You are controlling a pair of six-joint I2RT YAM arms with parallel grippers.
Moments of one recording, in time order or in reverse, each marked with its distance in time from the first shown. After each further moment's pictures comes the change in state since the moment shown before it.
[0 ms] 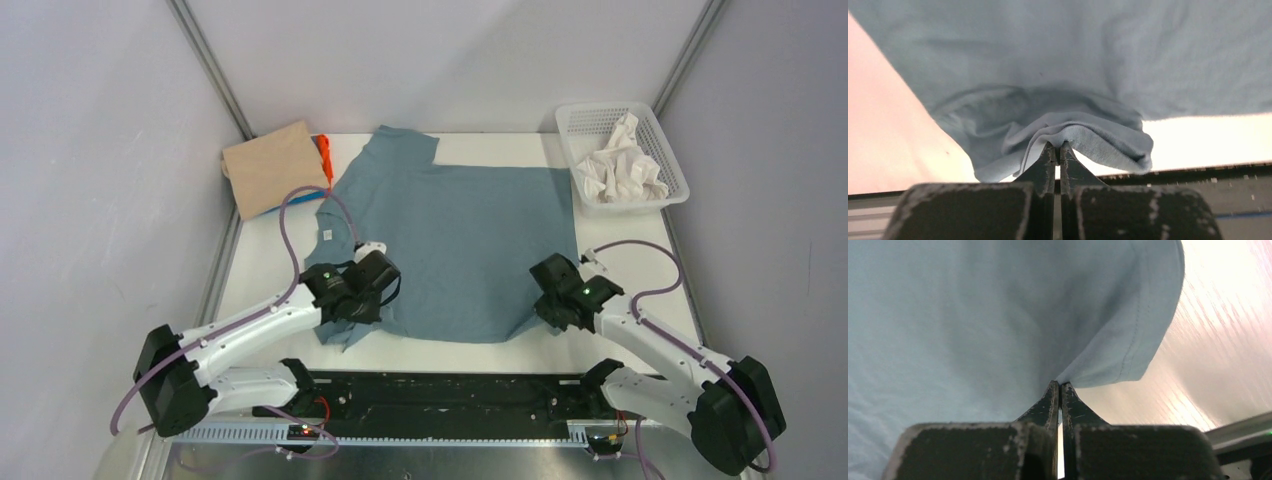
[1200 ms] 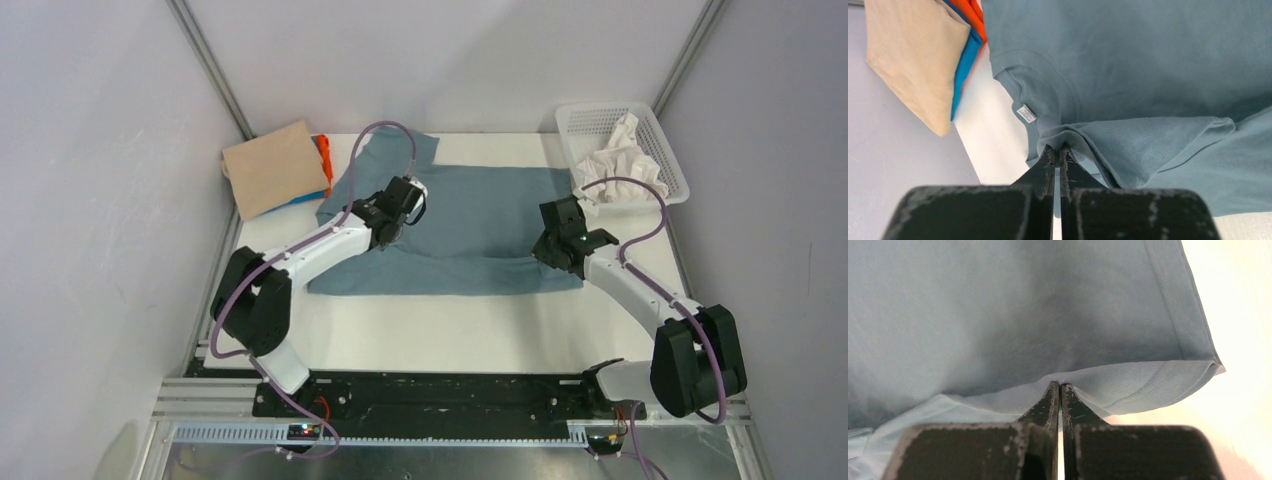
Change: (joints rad) left arm 0.246 0.546 0.396 0.368 -0.297 0.888; right arm -0.255 0.309 0.285 0.307 -0.065 -0.477
